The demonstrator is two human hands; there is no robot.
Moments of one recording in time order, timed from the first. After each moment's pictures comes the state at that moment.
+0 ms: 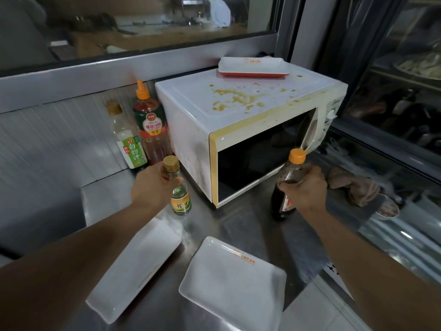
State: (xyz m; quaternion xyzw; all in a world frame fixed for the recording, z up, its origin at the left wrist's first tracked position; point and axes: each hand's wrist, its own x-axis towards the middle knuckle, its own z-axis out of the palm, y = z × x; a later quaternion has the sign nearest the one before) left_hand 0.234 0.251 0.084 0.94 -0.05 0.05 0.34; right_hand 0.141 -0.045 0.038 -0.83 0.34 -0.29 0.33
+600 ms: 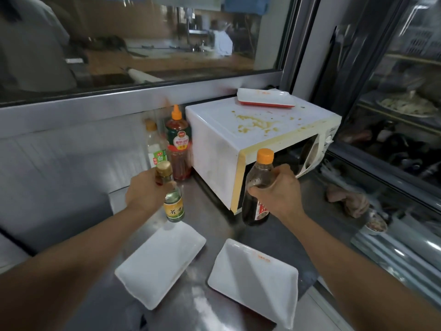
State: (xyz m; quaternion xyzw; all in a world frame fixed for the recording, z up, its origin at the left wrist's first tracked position) left_hand 0.226 0.349 0.128 0.93 -0.03 0.07 0.35; right_hand 0.125 0.095 0.132 -0.88 0.23 -0.26 0.33
